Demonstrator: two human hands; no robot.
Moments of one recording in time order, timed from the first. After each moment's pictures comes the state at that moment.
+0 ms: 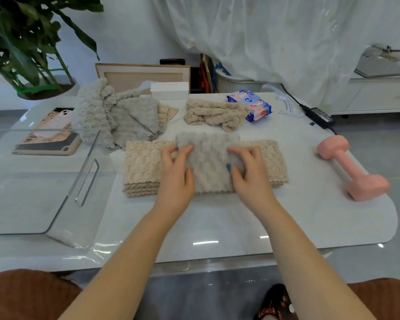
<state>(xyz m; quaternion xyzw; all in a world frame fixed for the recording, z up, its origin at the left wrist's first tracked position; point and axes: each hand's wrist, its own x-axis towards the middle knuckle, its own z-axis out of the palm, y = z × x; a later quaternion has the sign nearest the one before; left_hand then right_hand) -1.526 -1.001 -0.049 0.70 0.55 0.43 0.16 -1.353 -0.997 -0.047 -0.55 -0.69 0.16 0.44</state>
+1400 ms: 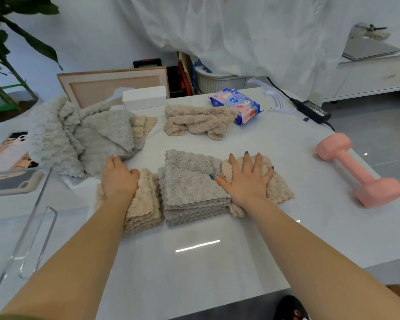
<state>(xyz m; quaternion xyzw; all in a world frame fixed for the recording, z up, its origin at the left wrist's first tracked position) -1.607 -0.827 -0.131 0.58 0.79 0.19 0.09 -1.317 -0.889 -0.127 -0.78 -0.62 0.08 0.03</state>
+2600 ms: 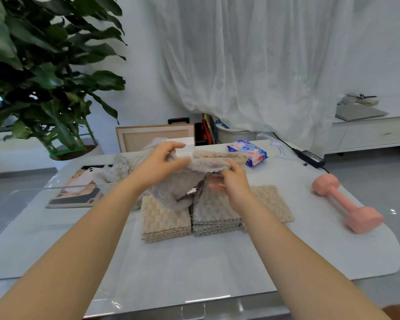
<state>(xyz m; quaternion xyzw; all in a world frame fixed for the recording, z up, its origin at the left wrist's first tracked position) -1.598 -0.939 0.083 0.77 0.51 0.30 0.24 -1.404 -0.947 0.027 -0.48 -0.38 0.56 0.56</state>
